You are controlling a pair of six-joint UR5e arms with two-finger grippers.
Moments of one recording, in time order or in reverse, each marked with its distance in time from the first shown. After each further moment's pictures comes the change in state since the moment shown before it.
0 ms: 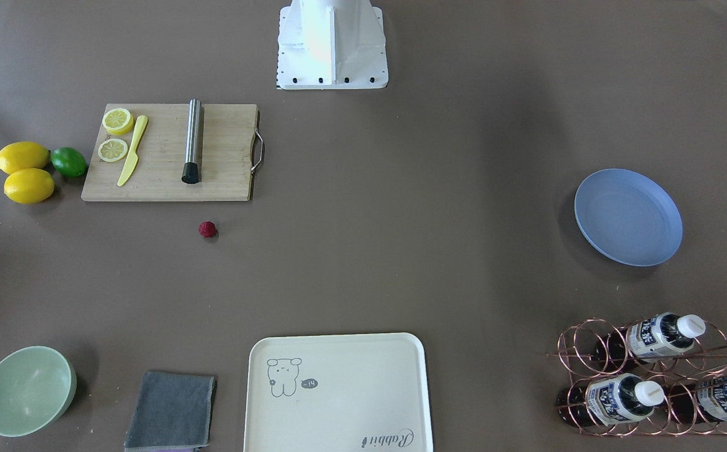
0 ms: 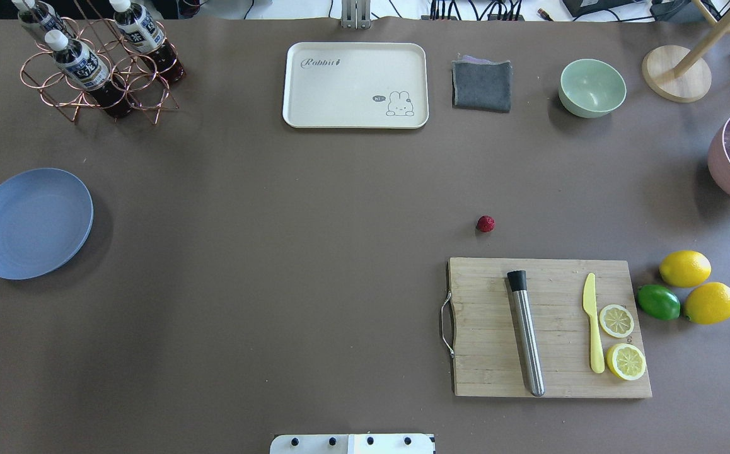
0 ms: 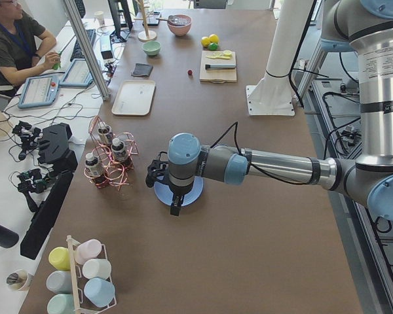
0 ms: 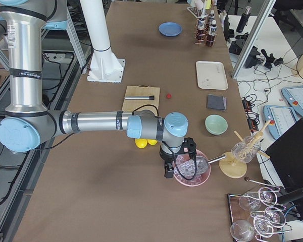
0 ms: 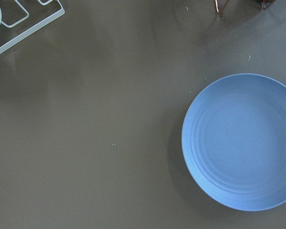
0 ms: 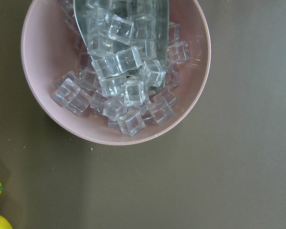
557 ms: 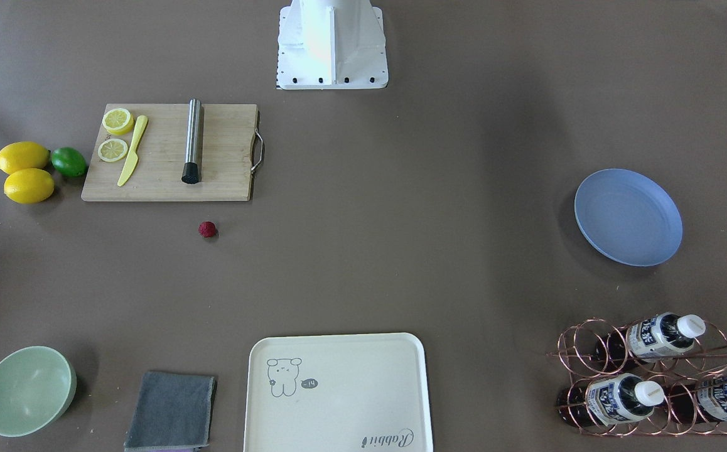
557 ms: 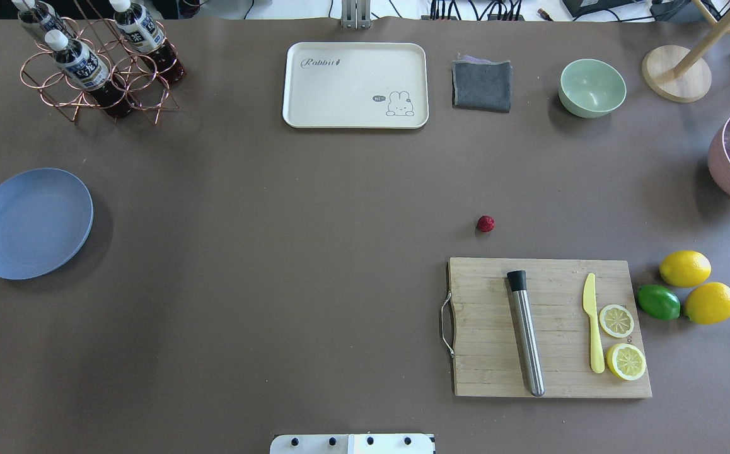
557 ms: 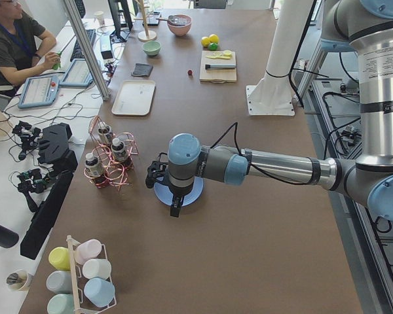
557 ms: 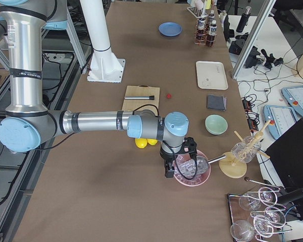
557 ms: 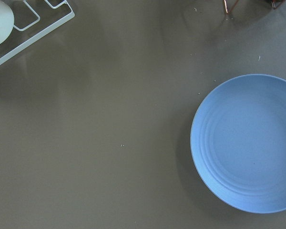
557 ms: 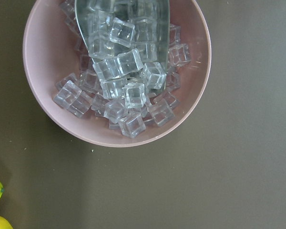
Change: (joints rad) left arm 0.000 0.001 0.005 -0.001 0.009 0.003; right arm 0.000 0.004 -0.001 0.000 0.000 0.002
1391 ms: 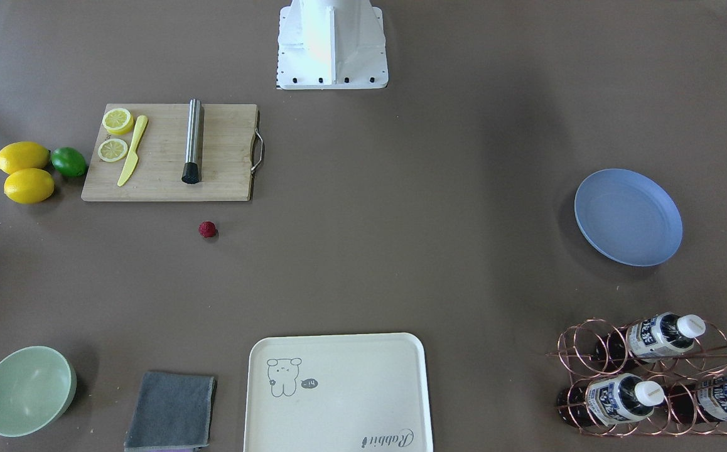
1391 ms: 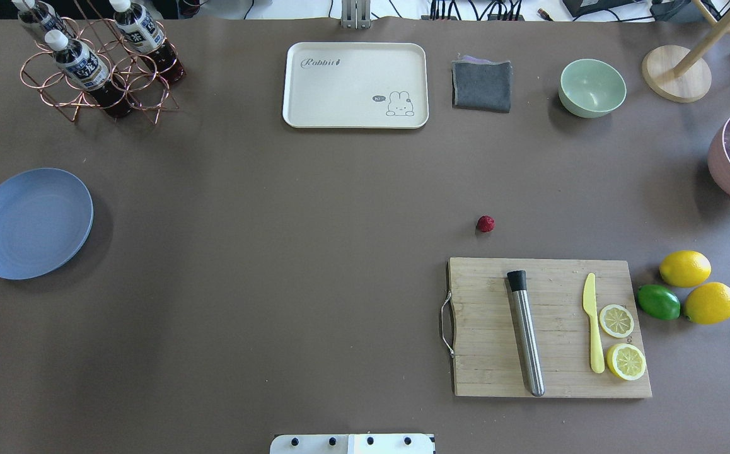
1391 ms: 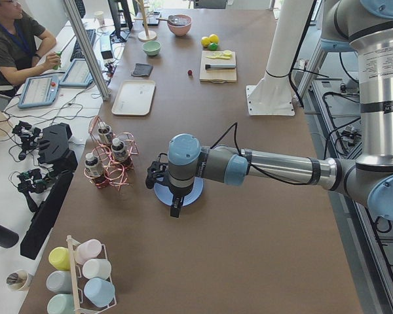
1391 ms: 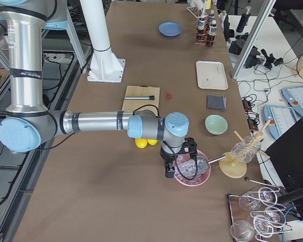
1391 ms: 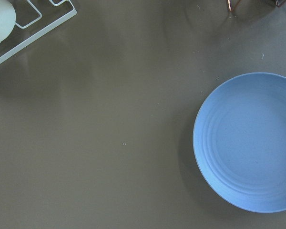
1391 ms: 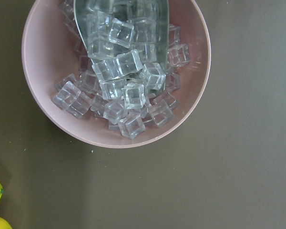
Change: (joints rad) left arm 0.000 0.000 0.000 -0.001 -0.001 -0.003; right arm 0.000 0.002 -0.005 0.002 0.005 0.001
